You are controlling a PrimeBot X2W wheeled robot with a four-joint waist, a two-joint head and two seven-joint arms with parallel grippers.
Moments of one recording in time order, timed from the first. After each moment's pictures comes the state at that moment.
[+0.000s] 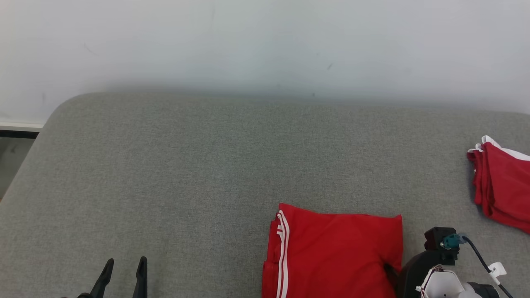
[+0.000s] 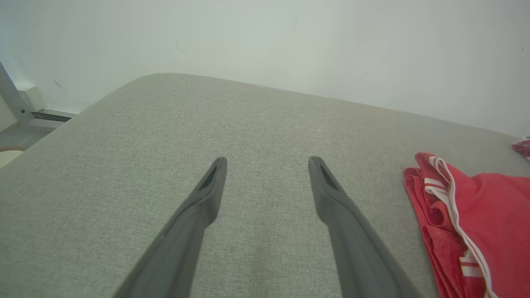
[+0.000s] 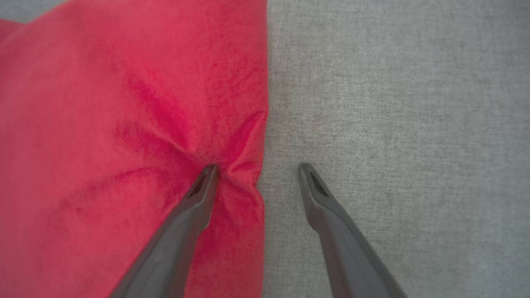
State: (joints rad) left arm 0.10 0.32 -0.20 0.05 -0.50 0.03 -0.16; right arm -0.14 -0.05 -0.10 0.38 0.13 0.13 0.59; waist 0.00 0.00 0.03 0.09
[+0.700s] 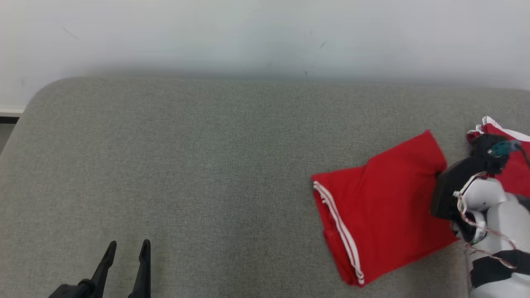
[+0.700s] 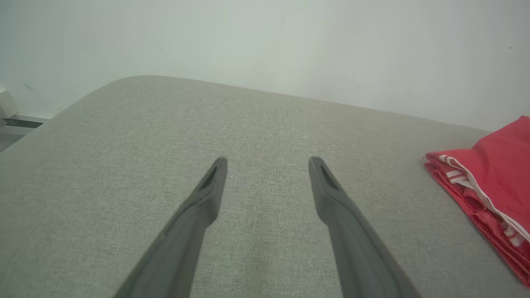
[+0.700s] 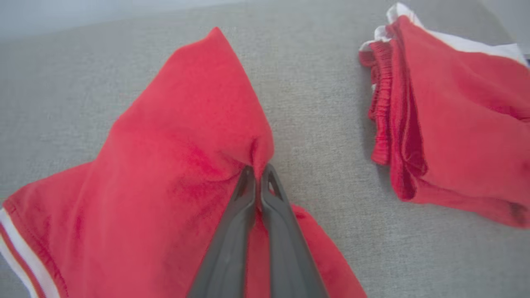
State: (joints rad) left arm 0.05 0.32 -0.21 0.02 -0.51 0.03 -0.17; right arm -0.51 -0.09 -0.27 0.46 0.02 0.13 0.65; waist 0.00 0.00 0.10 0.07
